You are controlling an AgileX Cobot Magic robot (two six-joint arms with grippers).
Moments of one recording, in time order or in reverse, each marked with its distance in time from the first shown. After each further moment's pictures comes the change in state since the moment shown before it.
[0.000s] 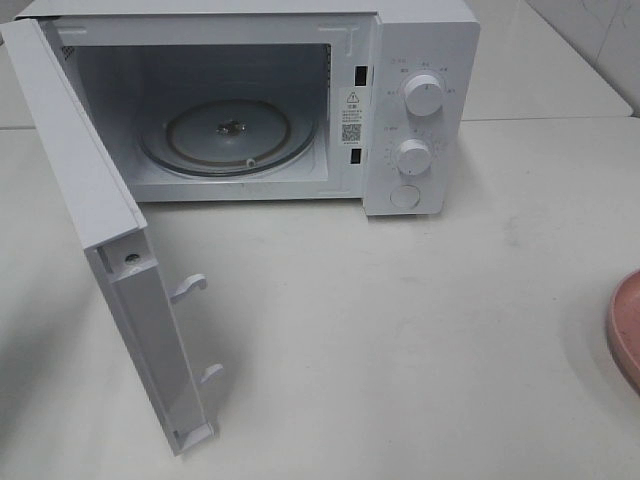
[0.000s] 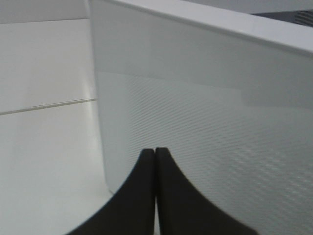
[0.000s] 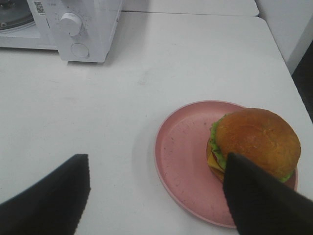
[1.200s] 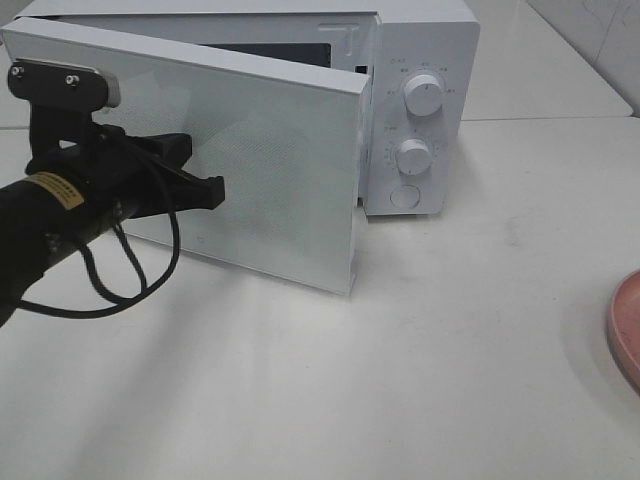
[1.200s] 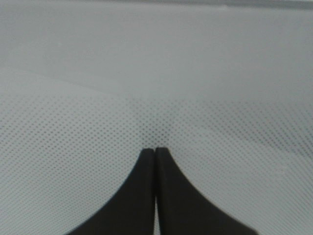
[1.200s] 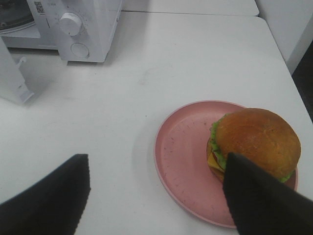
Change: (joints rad) left arm -0.676 0.399 -0.316 -0.780 -0.038 0.403; right arm 0.000 0.000 0.000 0.000 0.000 0.000
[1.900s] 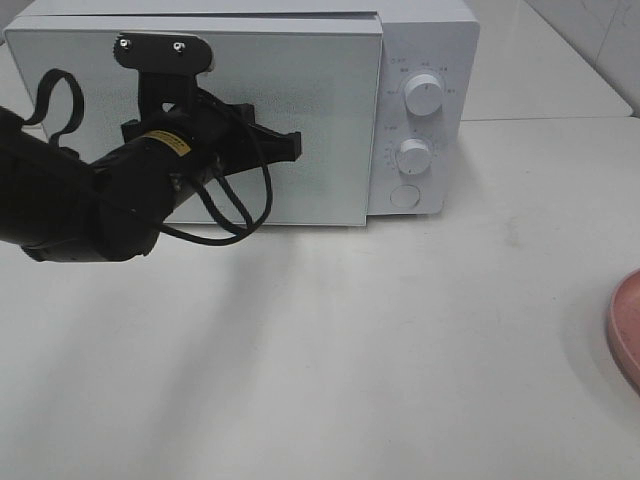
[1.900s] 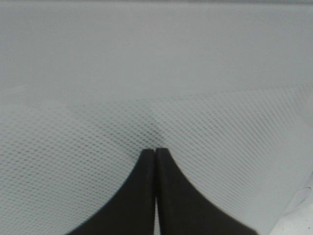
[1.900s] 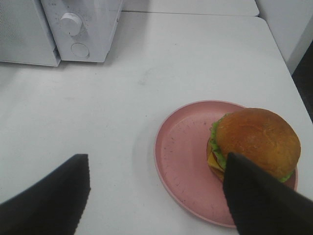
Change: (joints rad) left arm -0.067 0.210 -0.334 -0.216 0.087 0.120; right arm 0.000 0.000 0.000 0.000 0.000 0.000
